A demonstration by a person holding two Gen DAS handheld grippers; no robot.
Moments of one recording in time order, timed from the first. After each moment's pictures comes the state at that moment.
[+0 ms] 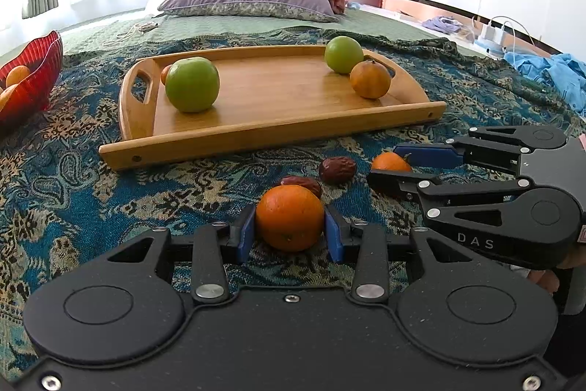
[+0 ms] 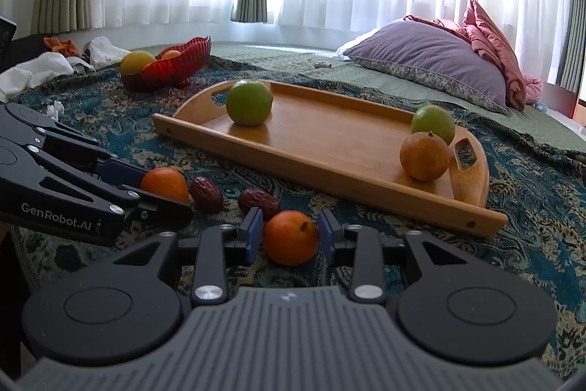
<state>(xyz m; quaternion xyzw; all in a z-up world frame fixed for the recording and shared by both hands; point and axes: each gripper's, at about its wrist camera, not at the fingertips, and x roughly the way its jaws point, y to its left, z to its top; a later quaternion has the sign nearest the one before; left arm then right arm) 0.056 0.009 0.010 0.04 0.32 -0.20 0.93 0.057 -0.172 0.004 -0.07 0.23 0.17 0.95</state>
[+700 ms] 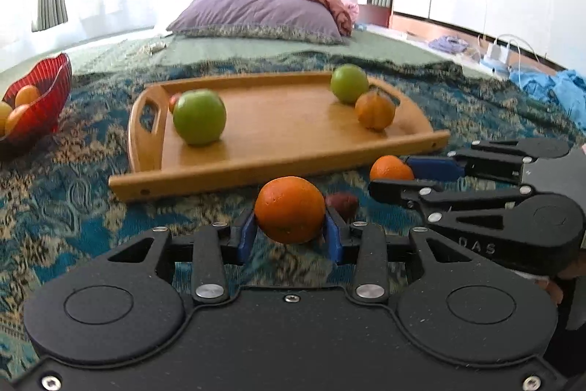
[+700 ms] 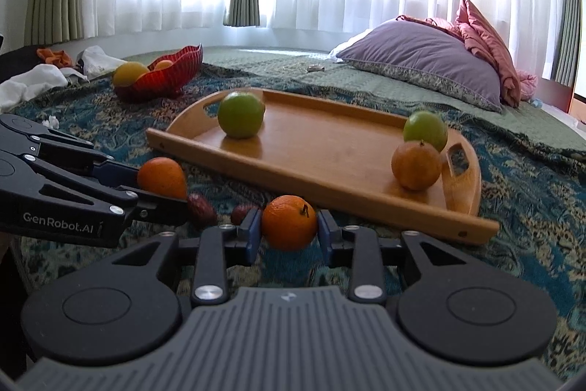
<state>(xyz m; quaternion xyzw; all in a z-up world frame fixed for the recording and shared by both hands) 0.060 0.005 0.029 0.03 0.28 -0.19 0.94 0.063 -0.175 0.016 -0.05 0.23 0.17 0.96</state>
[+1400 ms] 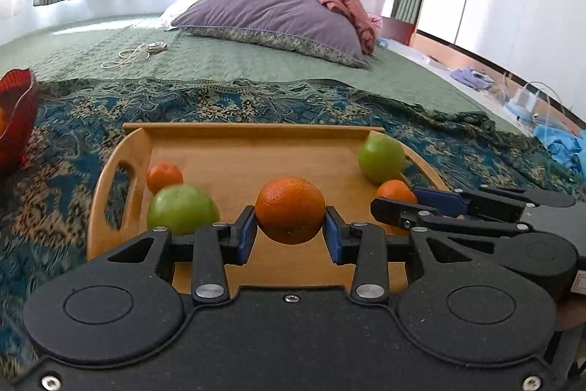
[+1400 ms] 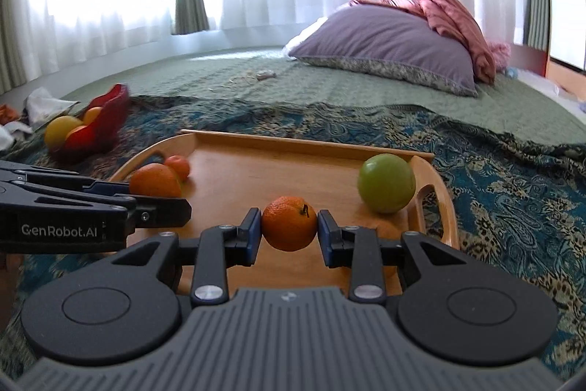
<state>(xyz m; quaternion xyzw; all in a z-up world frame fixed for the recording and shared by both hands) 0.205 -0.022 0.067 -0.02 0.31 -0.18 0.93 0.178 -0.202 0.050 0.01 0.26 0.11 0.96</state>
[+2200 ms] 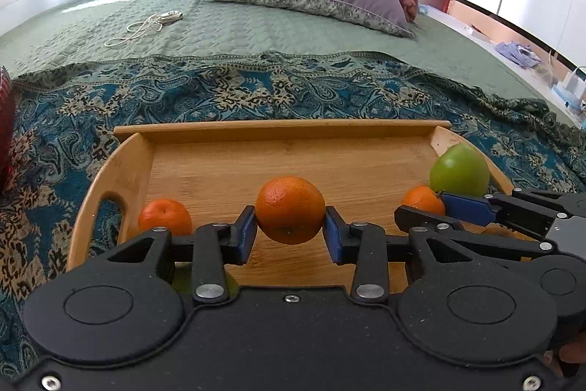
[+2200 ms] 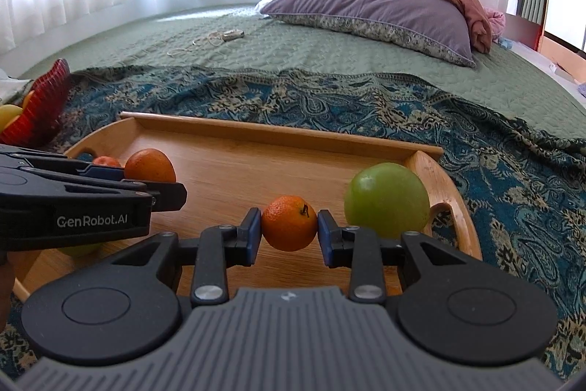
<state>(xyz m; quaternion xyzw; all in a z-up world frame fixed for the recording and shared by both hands) 0.306 -0.039 0.037 0.00 0.37 -0.13 0.92 0.270 -0.195 0.028 0.00 0.33 0.07 0.94</state>
